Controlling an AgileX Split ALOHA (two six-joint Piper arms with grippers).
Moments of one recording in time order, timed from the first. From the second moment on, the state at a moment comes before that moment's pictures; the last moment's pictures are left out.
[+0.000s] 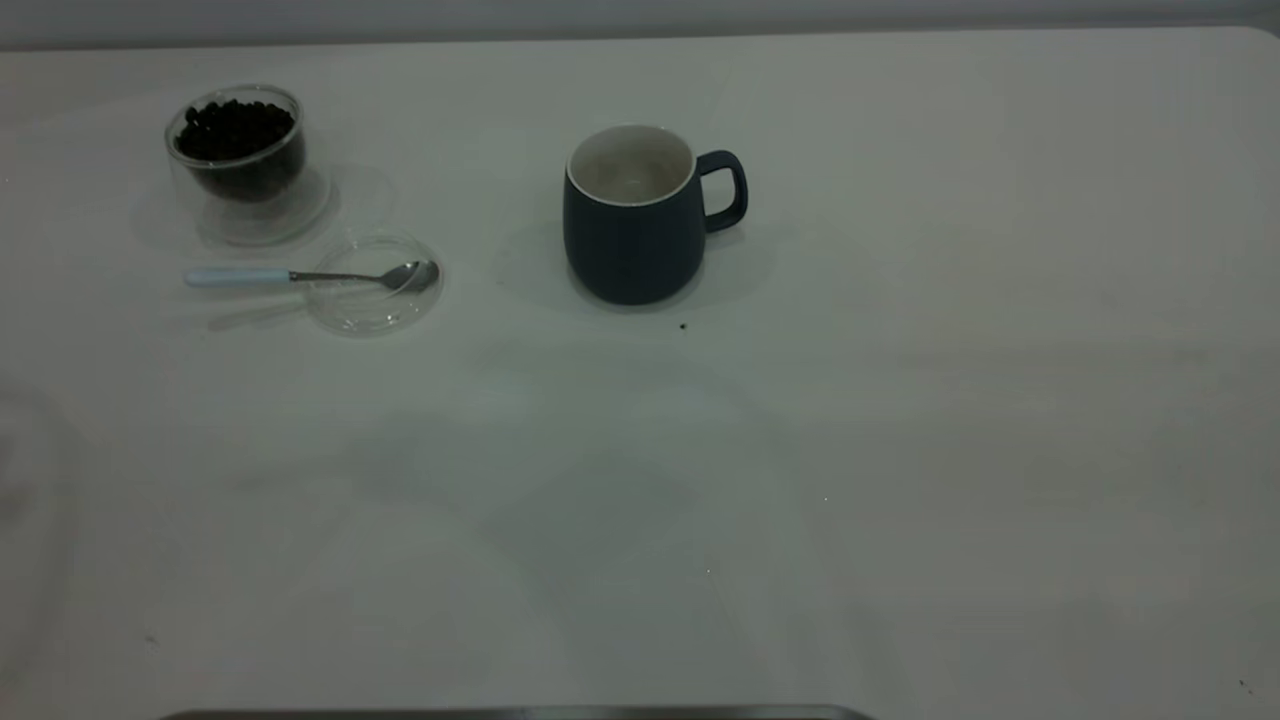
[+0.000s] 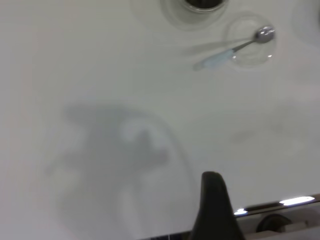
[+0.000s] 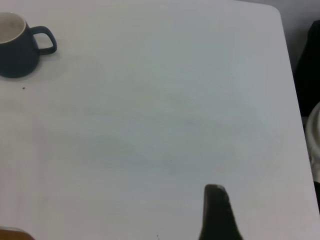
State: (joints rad) left arm 0.34 1.30 -1.29 -0.30 1.16 0.48; right arm -0.04 -0.02 -0.47 0.09 1.13 -0.17
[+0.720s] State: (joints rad) left arm -0.08 0.50 -0.80 -0.10 1.16 0.15; right arm -0.04 -0.02 -0.47 0.09 1.13 -0.17
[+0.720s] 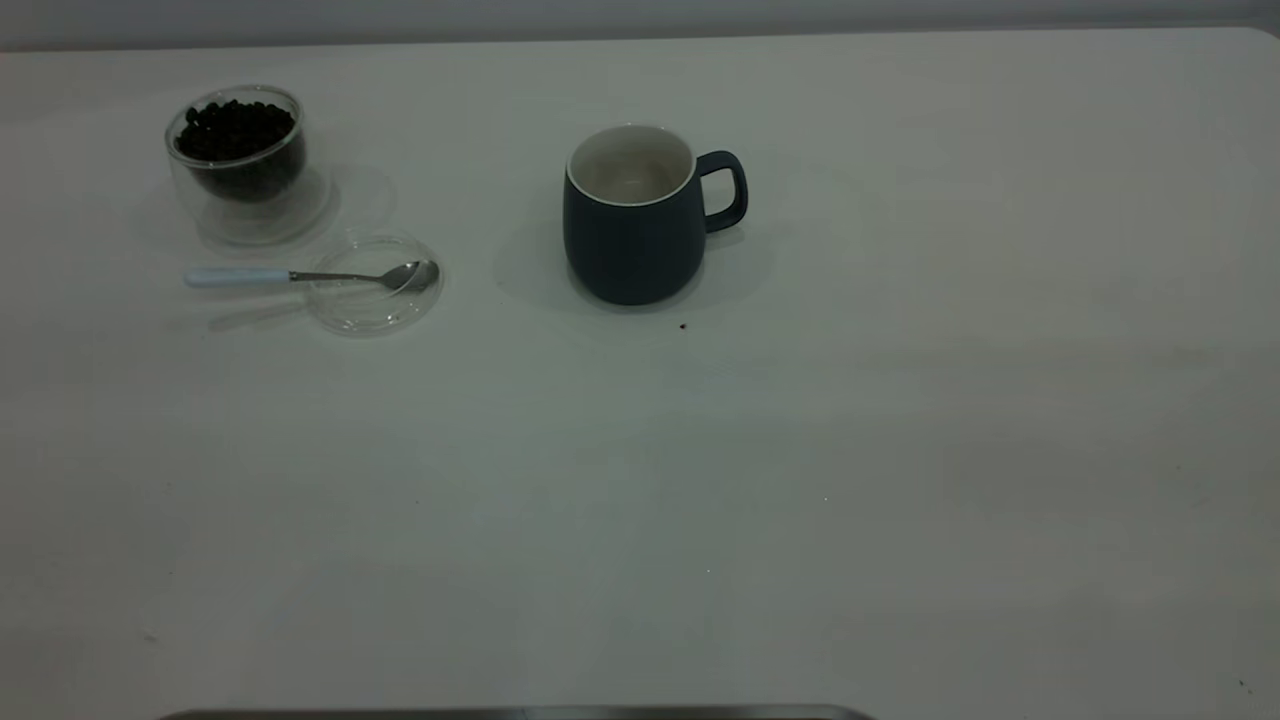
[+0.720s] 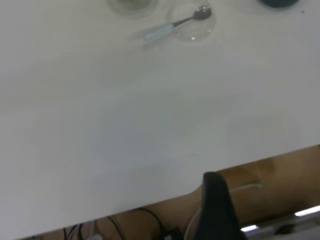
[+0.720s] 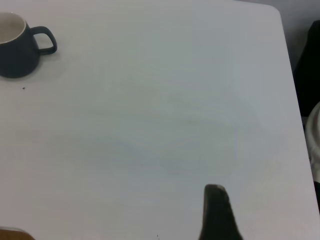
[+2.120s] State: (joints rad) left arm -0.08 0.18 -0.48 0.00 1.12 0.02; right arm -0.04 -0.02 -0.47 0.09 1.13 -0.17
